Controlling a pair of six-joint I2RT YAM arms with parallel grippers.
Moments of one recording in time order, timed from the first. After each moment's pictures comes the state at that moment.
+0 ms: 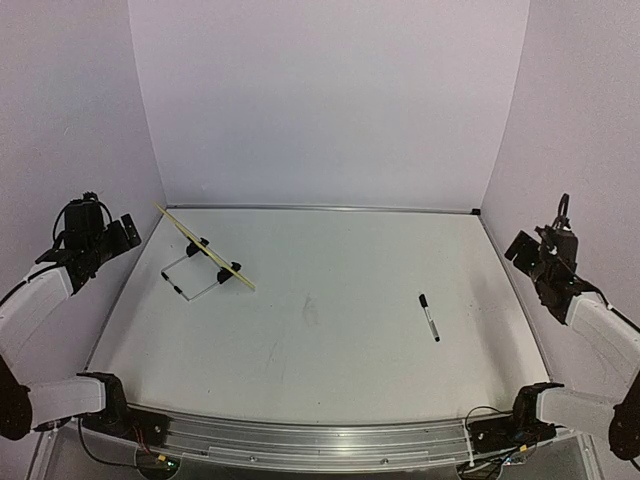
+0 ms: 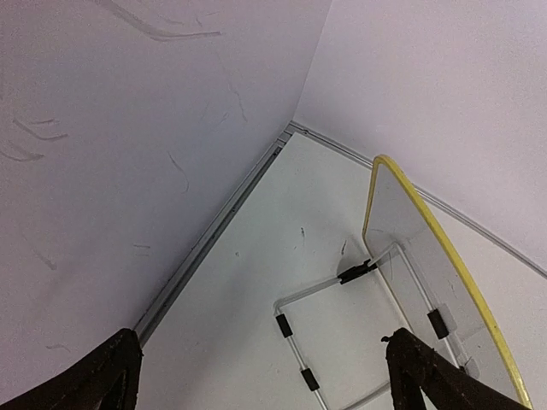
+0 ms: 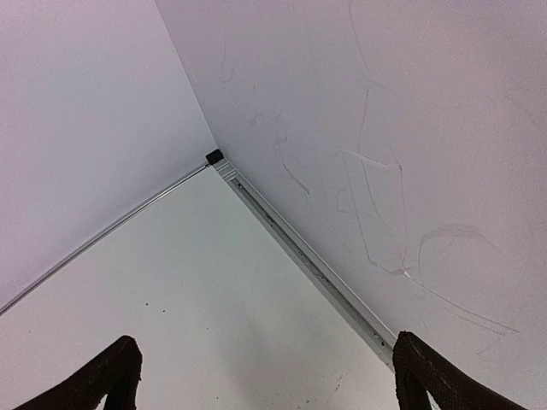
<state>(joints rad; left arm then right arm) 0.01 0.98 0.74 -0.20 -0.26 -0.37 -0.02 0.95 0.58 0.00 0.39 0.43</state>
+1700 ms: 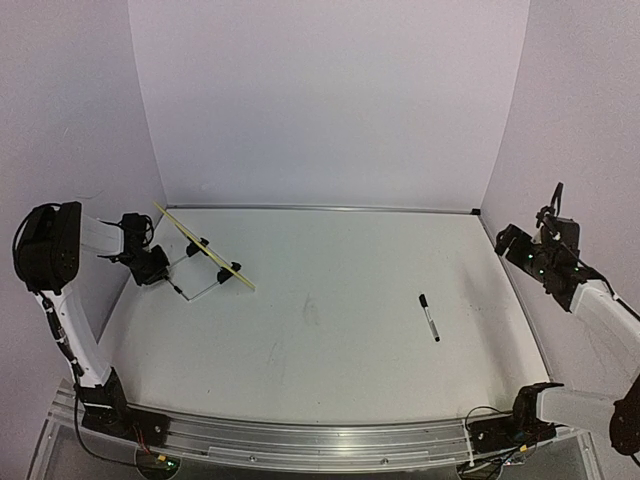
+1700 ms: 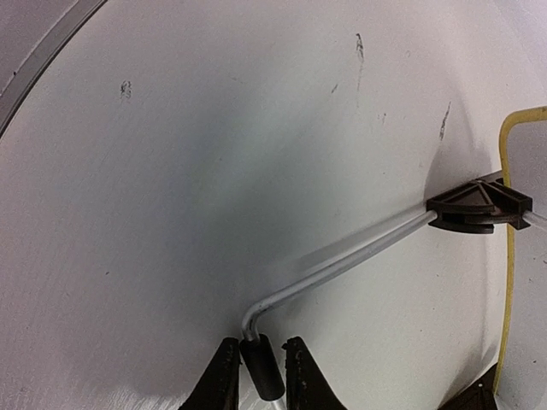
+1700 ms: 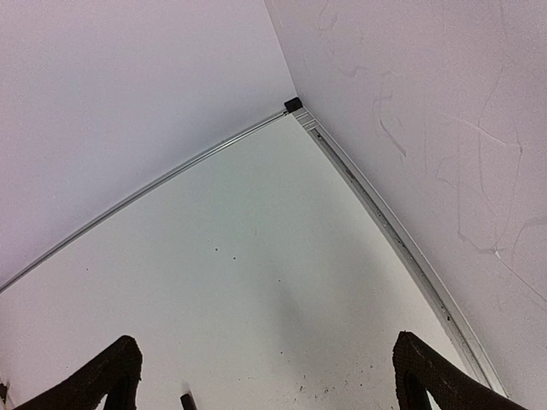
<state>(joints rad) 0.08 1.87 1.05 -0.18 0.11 -0.56 -0.02 0.98 0.69 -0.15 0.12 0.43</state>
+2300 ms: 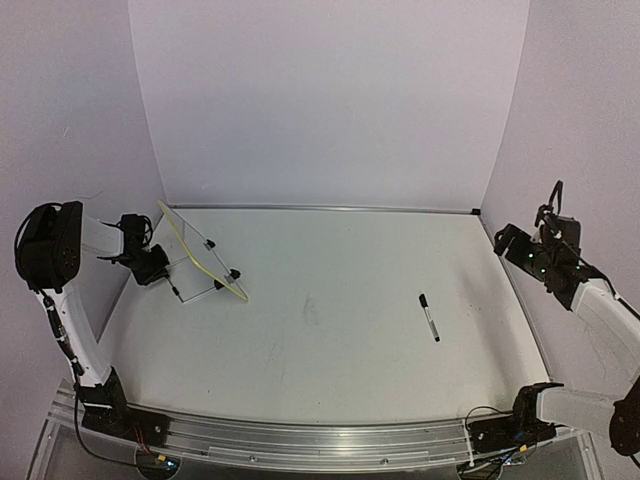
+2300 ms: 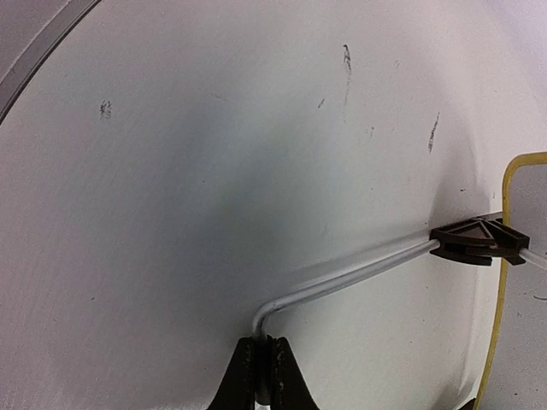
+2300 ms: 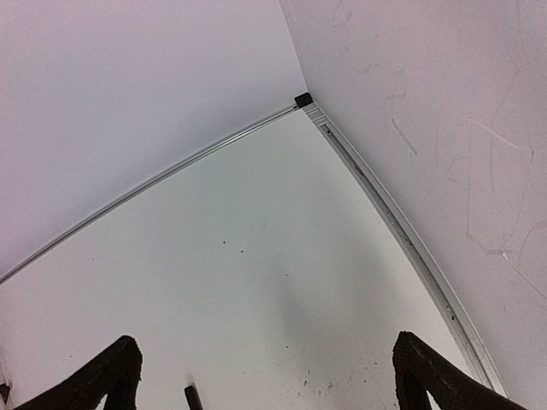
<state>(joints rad) 0.09 1.89 1.04 -0.13 0.15 -0.54 -0.02 0.98 0.70 -0.18 0.08 0.42</state>
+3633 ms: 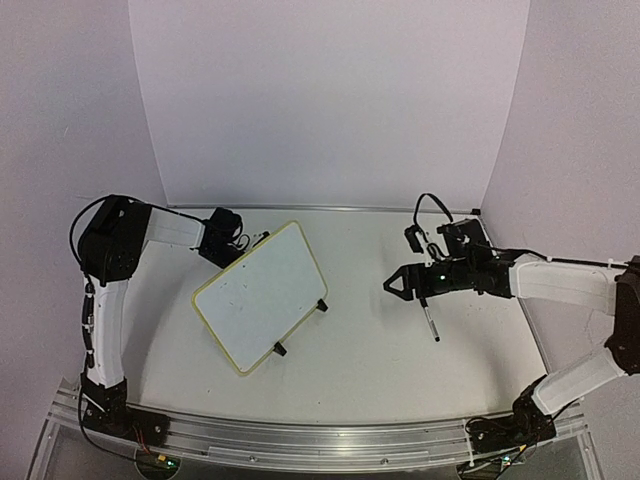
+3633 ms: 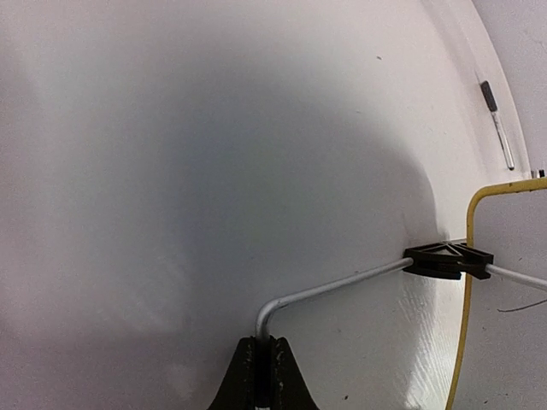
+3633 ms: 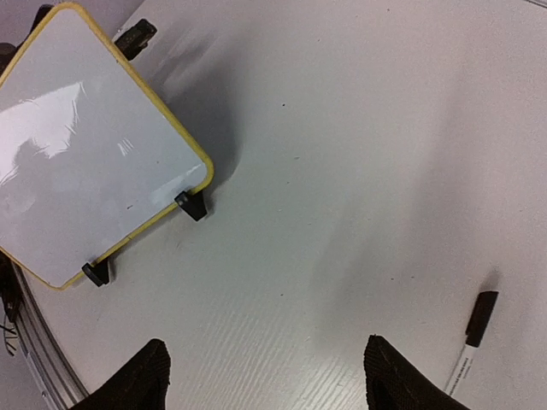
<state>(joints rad) -0.38 2.17 1.42 -0.34 0.64 0.01 0.52 1.38 0.83 -0.16 -0.29 0.26</state>
